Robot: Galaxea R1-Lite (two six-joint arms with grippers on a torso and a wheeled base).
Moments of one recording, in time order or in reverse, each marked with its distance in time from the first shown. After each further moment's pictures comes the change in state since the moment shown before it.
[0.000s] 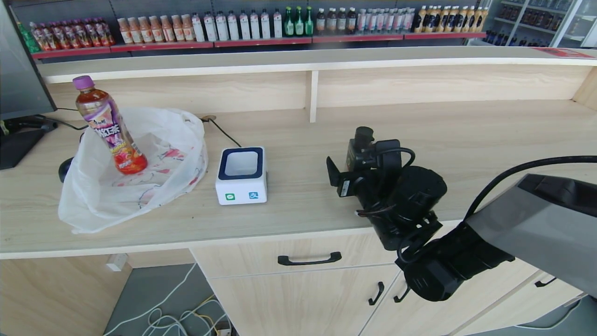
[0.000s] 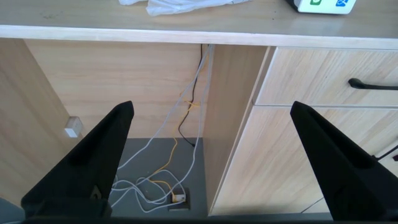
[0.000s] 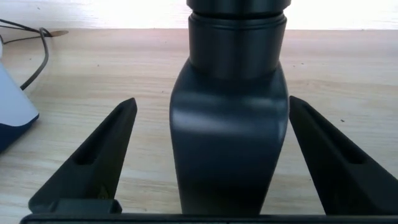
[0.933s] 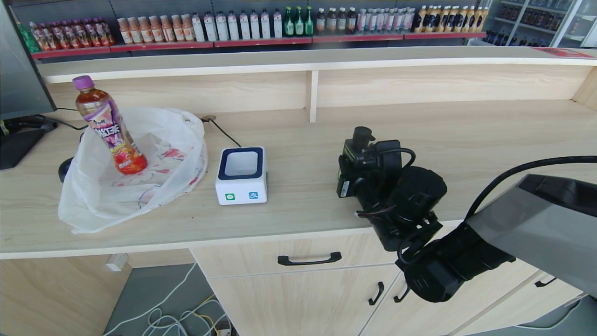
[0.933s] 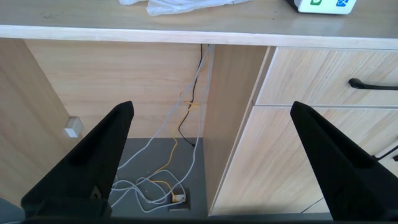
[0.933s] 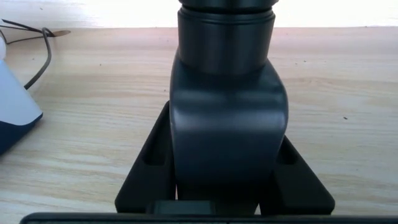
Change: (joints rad) left arm 0.000 0.000 0.000 0.000 0.000 0.000; right arm 0.003 -0.005 0.005 0.002 0.000 0.009
